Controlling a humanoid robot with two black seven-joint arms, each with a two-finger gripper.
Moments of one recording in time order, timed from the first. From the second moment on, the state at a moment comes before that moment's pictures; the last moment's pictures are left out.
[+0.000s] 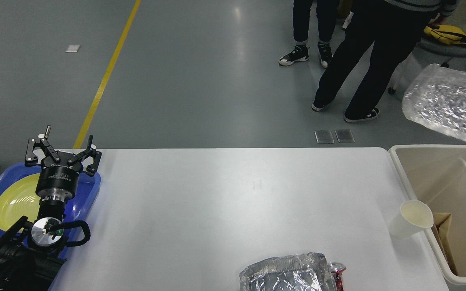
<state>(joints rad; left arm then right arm) -0.46 0.19 -1.32 -0.51 0.02 -0.63 -0.31 1.36 -0.81 -0.89 0.57 -0.43 0.28 0.00</state>
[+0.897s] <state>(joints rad) -0.46 0.19 -1.32 -0.51 0.02 -0.63 -0.31 0.70 -0.42 -0.84 -0.06 -0.09 -0.07 -0.02</state>
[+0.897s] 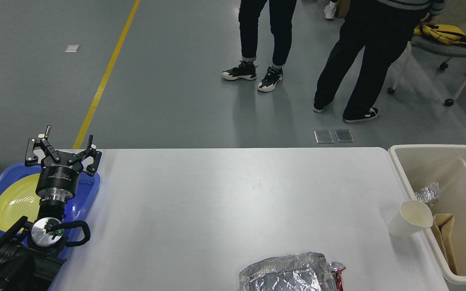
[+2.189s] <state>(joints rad) -0.46 0.19 -1.32 -0.51 0.02 -0.63 -0.31 1.92 -0.59 -1.34 1.45 -0.11 0.09 -0.01</state>
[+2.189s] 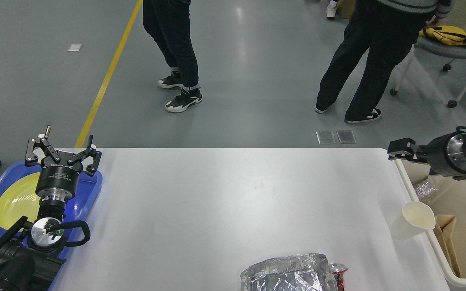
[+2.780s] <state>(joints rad) -0.46 0.19 -1.32 -0.51 0.02 -0.63 -0.31 1.67 -0.73 -1.24 1.37 -0.11 0.03 0.00</state>
